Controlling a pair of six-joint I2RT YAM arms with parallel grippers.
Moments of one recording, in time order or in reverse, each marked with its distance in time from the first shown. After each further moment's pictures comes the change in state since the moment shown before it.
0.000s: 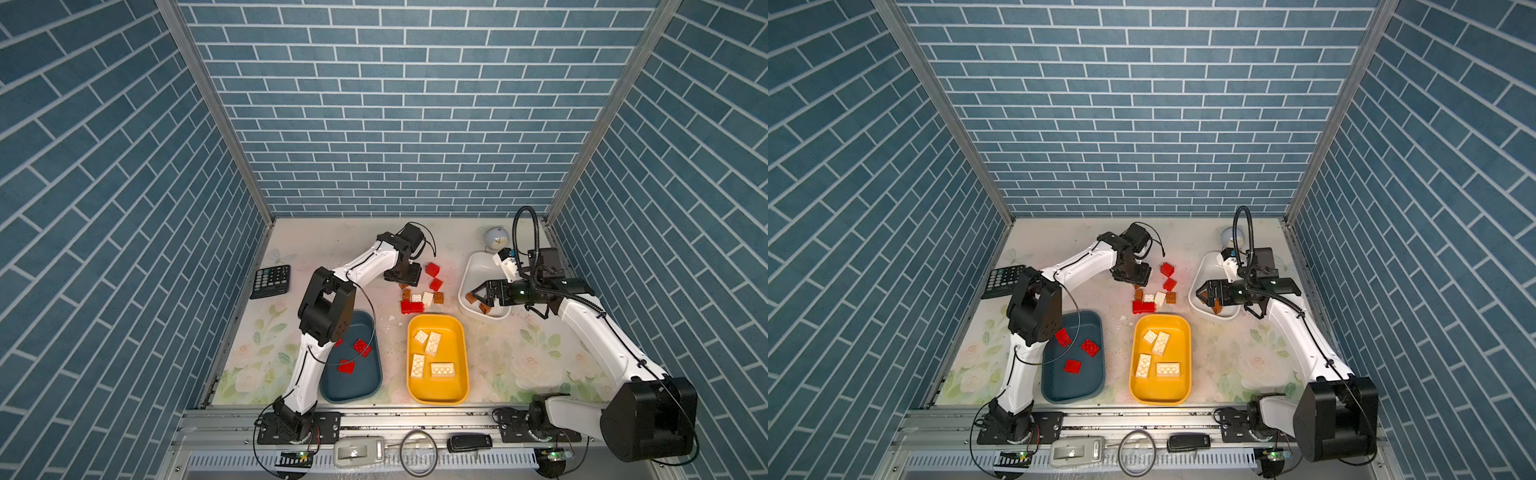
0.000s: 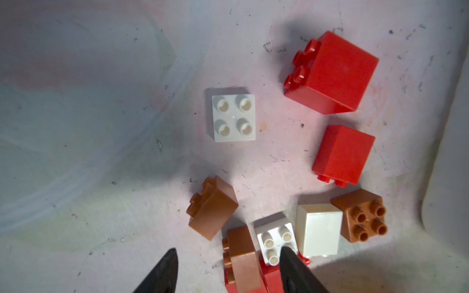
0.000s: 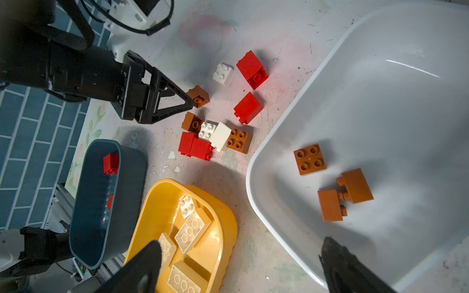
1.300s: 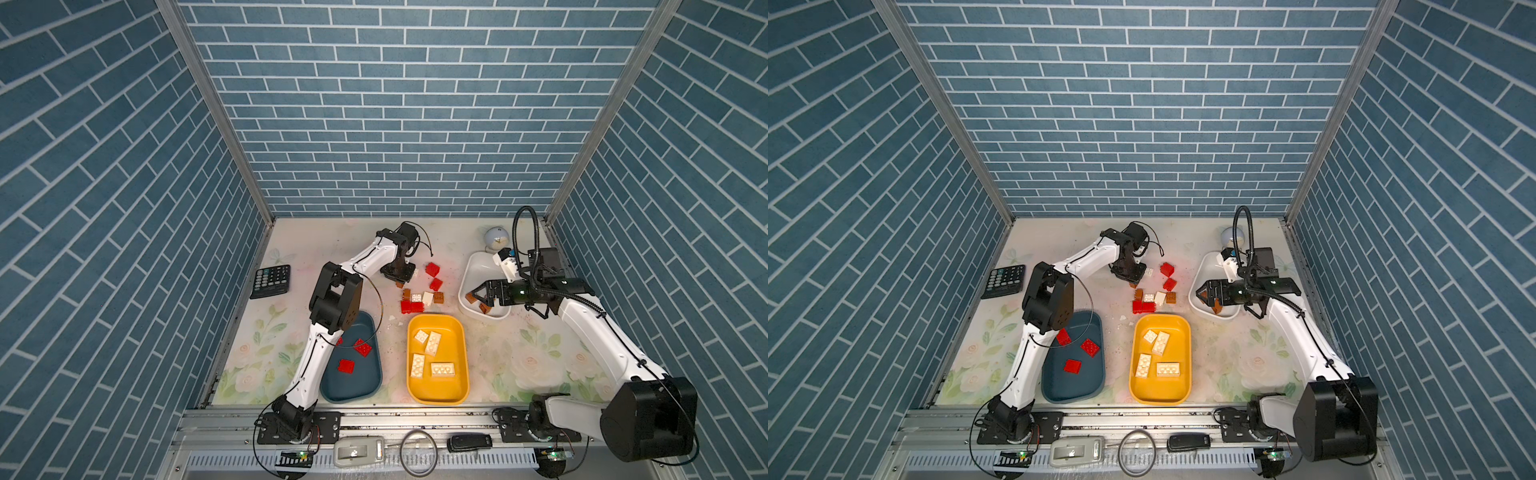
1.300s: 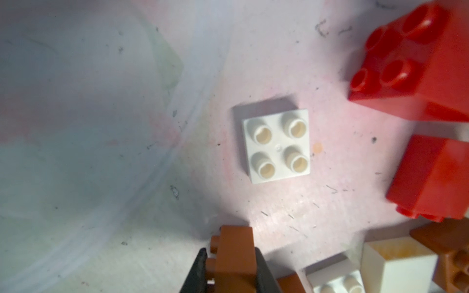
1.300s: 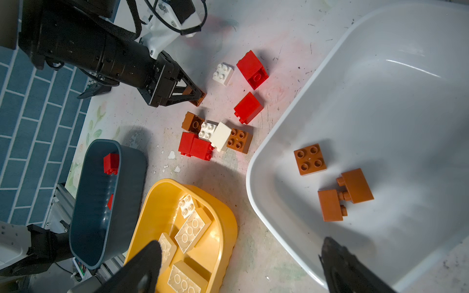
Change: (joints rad) left arm 0.058 0.164 0.153 -0.077 0.027 0.149; right arm 0.000 0.000 0.000 0.000 0.000 0.000
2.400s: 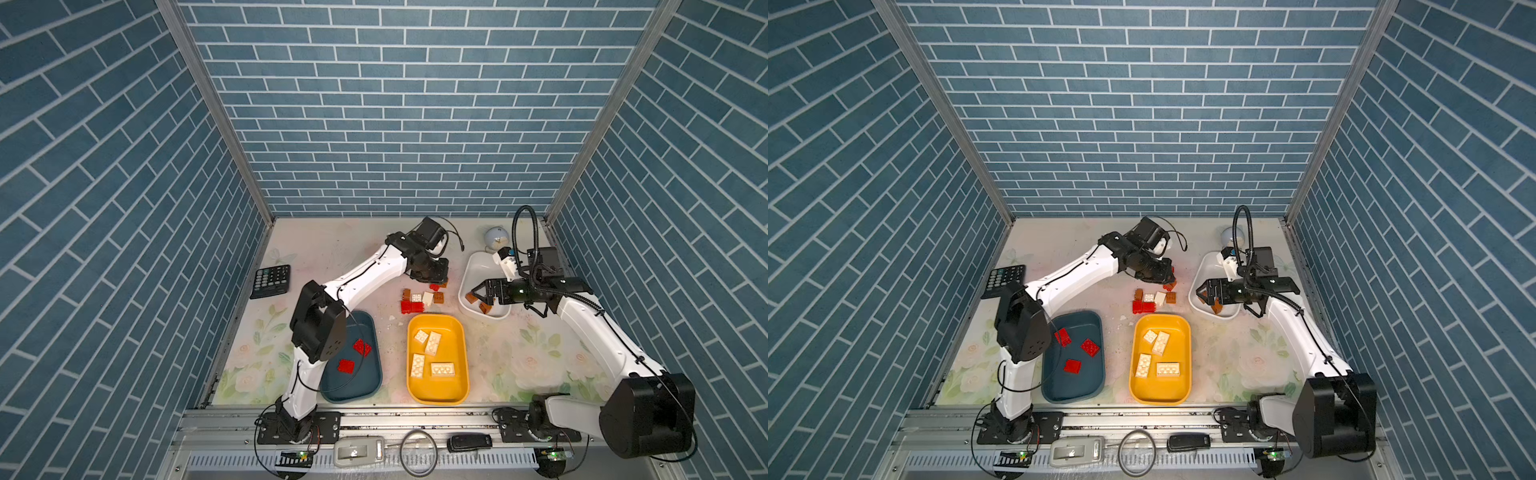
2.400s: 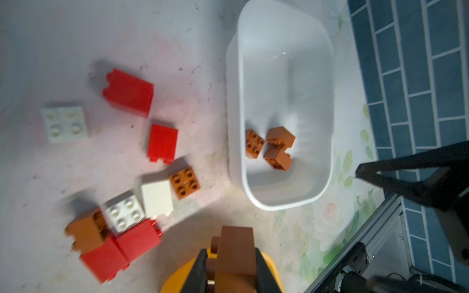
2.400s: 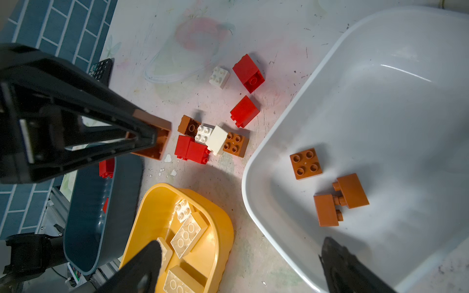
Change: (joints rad) left arm -0.227 -0.289 -0.090 0.179 0.234 -0.359; right arm -0.003 0.011 0.000 0.023 0.014 0.000
